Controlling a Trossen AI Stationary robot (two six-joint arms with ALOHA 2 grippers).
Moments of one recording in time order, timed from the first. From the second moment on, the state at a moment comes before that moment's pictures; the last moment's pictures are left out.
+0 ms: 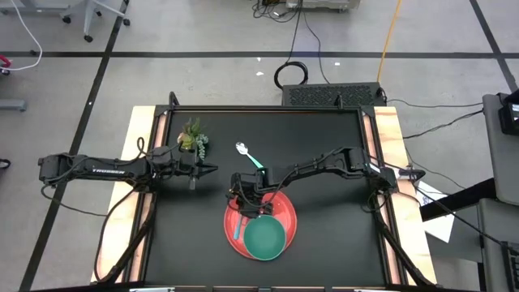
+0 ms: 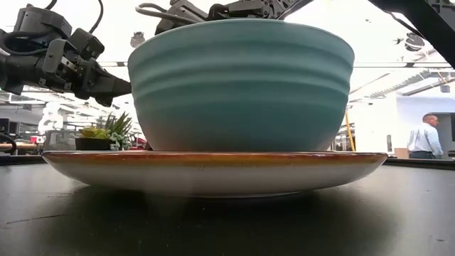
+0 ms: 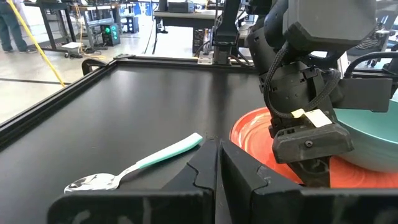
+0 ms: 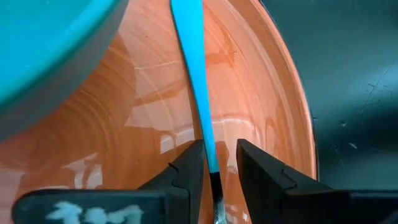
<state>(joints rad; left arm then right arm) 0.21 0.72 0.01 0.59 0.19 -0.01 0.07 2.27 1.67 -0.39 -0.37 -1.09</state>
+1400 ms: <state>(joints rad) 0.21 0.72 0.01 0.58 0.19 -0.02 -0.03 1.98 1.72 -0.49 -0.37 -1.01</state>
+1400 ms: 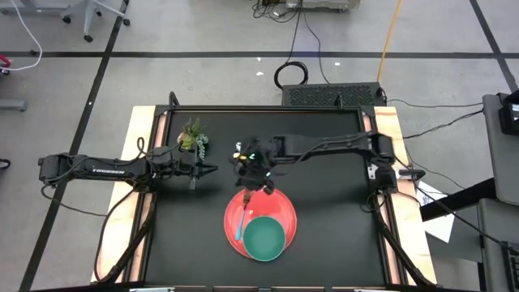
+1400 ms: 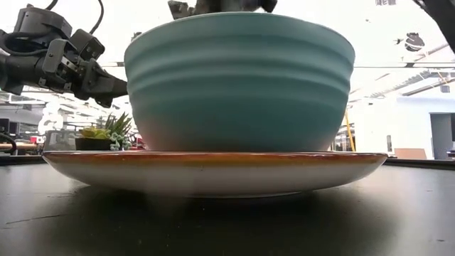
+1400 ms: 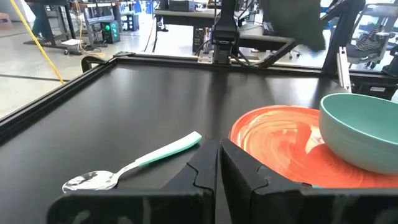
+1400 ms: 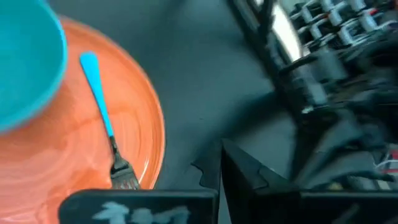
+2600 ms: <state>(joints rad) 0.21 0.72 0.01 0.53 0.19 -0.02 0.12 0.96 0.23 0.71 -0.05 -0.31</state>
